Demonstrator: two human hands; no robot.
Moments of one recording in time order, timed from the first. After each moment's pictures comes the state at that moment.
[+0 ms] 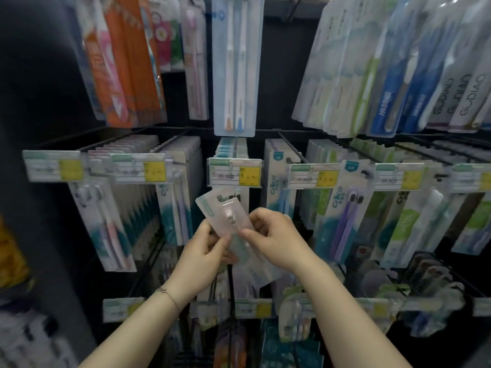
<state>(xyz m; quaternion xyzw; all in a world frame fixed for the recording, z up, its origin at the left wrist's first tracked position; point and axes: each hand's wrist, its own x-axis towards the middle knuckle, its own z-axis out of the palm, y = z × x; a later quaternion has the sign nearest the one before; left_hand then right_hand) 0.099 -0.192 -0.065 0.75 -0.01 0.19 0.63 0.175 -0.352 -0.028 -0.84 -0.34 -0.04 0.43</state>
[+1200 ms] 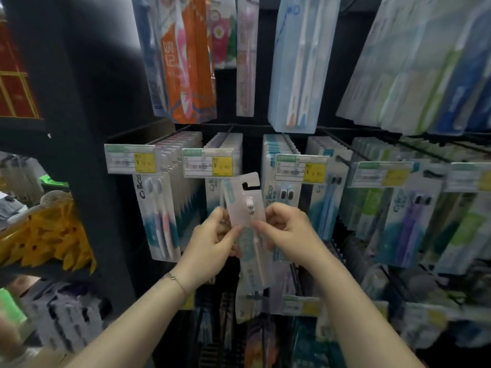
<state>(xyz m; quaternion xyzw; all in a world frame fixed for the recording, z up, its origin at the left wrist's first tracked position) 0.066 -0.120 -0.047 0.80 0.00 0.21 0.56 0.156 -0.286 -0.030 -0.78 -0.34 0.00 0.53</state>
